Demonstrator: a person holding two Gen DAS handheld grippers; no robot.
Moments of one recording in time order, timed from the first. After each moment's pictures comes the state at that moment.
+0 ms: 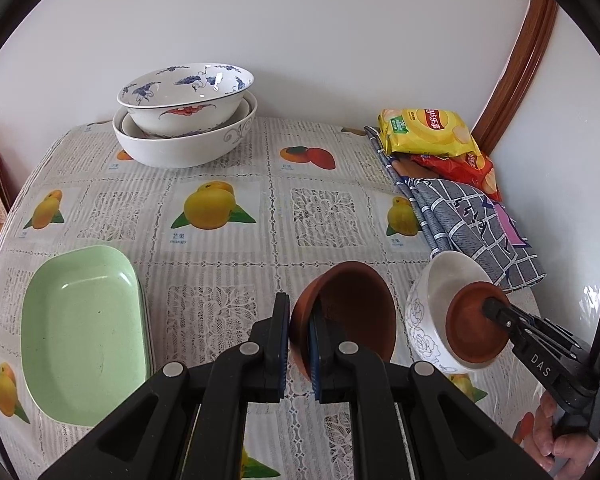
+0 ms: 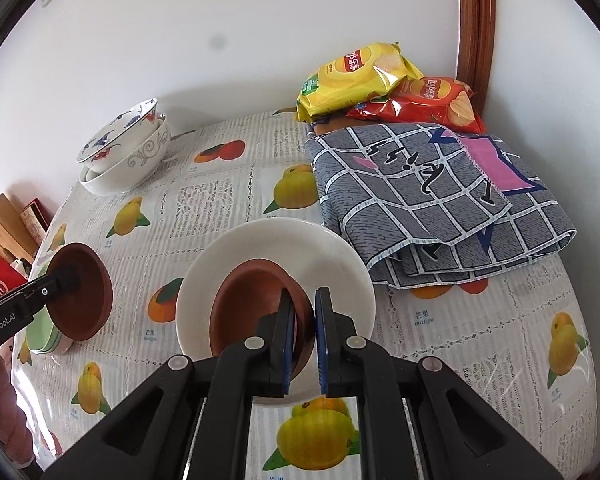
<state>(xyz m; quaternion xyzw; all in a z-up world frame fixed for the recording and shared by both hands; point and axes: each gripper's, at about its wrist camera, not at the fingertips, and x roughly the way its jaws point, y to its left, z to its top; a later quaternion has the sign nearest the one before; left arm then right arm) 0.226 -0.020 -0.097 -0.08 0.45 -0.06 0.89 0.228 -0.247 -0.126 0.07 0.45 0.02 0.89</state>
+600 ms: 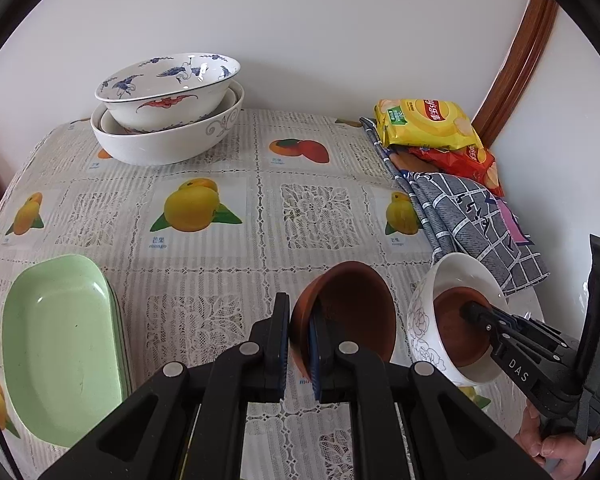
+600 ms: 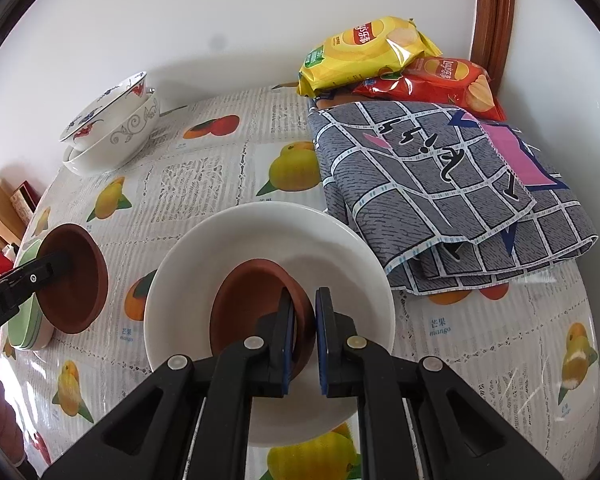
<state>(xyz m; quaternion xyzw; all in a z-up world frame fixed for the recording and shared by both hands) 0.244 -0.029 -0.109 -0.07 0.46 -0.07 0.88 0.251 -0.240 -0.148 0.05 0.48 0.02 0.88</state>
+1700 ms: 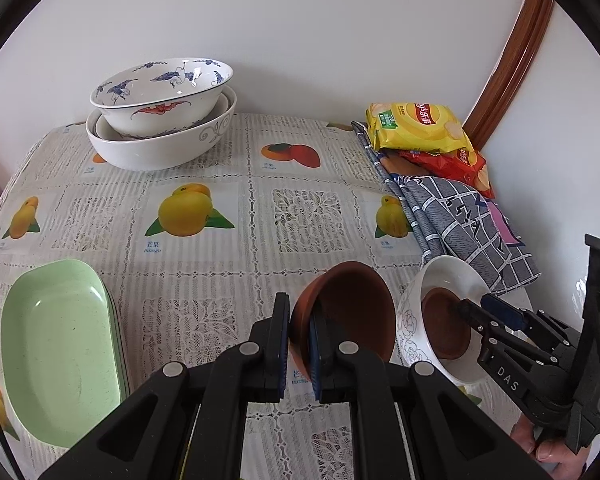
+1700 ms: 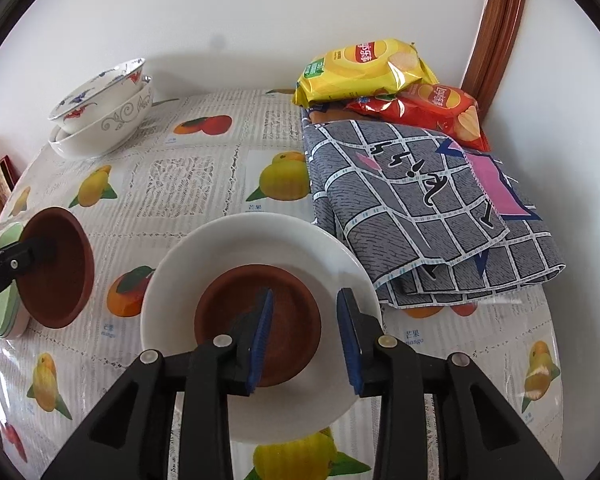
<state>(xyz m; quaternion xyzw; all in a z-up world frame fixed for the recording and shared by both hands) 0.241 -0.032 -0.101 -0.07 0.45 -0.08 0.89 0.244 -0.228 -0.135 -0.02 0.47 -0.01 0.88</state>
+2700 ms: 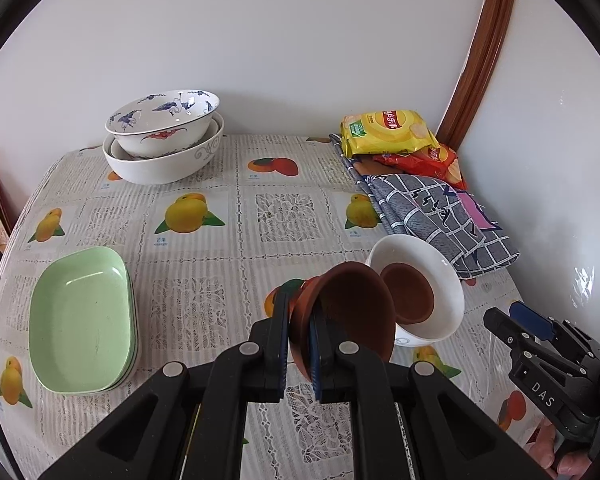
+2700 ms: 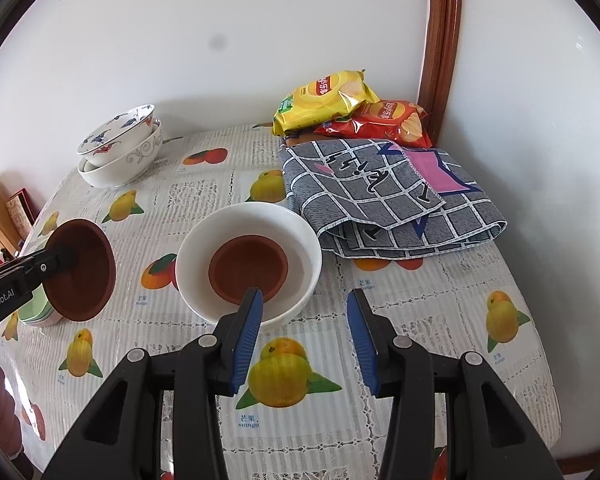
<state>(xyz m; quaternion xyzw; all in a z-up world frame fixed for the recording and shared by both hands) 0.182 -0.050 -0.072 -0.05 0.42 -0.08 0.90 0.156 -0.254 -0.090 0.02 0.42 -0.03 0.91</state>
